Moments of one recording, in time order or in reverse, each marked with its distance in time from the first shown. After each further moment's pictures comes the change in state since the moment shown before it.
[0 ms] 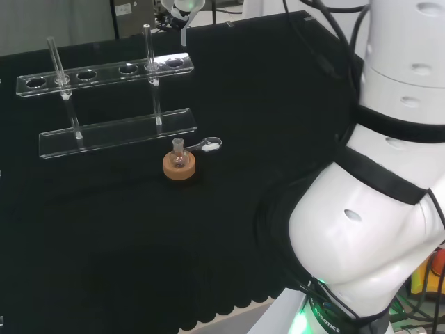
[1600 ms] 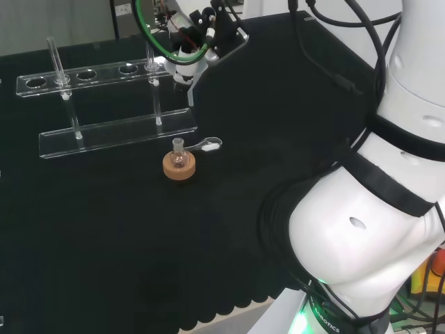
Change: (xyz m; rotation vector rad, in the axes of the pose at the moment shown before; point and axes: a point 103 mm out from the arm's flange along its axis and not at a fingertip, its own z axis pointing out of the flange) arm 0.068 -0.059 0.085 0.115 -0.048 -0.016
